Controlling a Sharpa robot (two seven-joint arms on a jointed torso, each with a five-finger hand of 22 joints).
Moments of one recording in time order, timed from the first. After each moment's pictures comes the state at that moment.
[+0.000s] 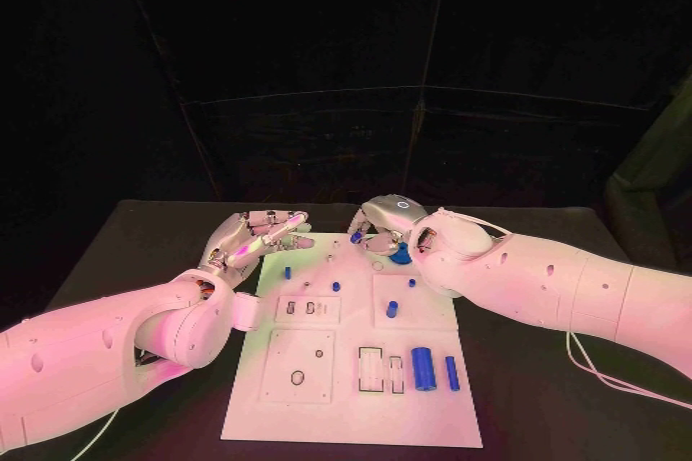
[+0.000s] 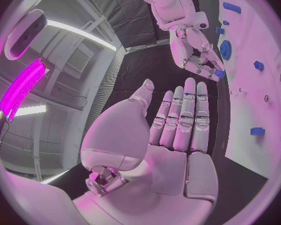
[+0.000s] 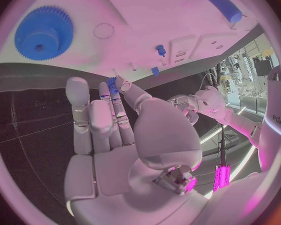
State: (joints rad) left arm 1.17 -0.89 -0.10 1.60 -0.03 -0.36 0.59; left_hand 1.26 0.04 0.06 0.01 0.05 0.94 0.22 0.12 0.07 1.05 0.16 0.13 0.07 1.12 0.11 0.18 0.19 0.18 0.93 0.23 0.21 0.07; right arm 1.22 -0.51 -0.04 1.21 -1.63 -0.39 -0.06; right_hand 1.24 0.05 0.40 -0.28 0.12 1.09 0.15 0.07 0.07 1.23 0.08 0.06 0.07 1.47 -0.01 1.20 0.97 0.17 1.24 0.09 1.09 0.67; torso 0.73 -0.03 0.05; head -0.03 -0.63
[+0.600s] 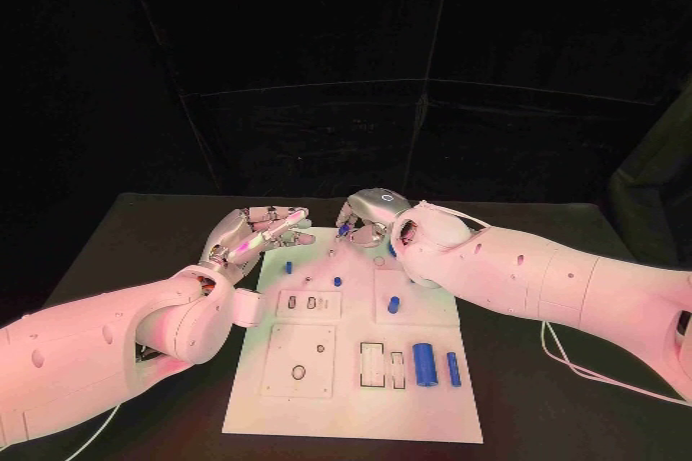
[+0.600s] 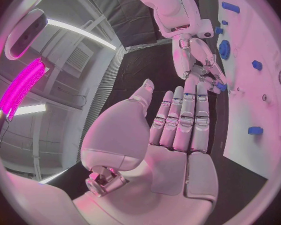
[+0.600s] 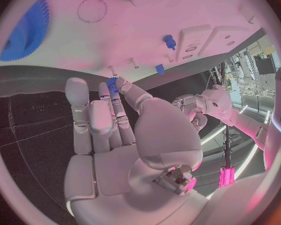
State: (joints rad) left arm 1.17 -0.89 -0.10 1.61 -0.03 -0.36 0.59; left_hand 1.26 0.04 0.06 0.01 0.05 0.94 0.22 0.12 0.07 1.05 0.16 0.13 0.07 1.12 0.11 0.18 0.19 0.18 0.93 0.23 0.21 0.07; right arm 1.22 -0.40 -0.04 1.10 -1.61 -0.37 -0.06; right_hand 1.22 0.04 0.42 -0.27 0.12 1.08 0.16 0.07 0.07 1.22 0.09 0.06 0.07 1.47 -0.01 1.21 0.97 0.17 1.23 0.10 1.10 0.67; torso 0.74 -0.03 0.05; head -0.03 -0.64
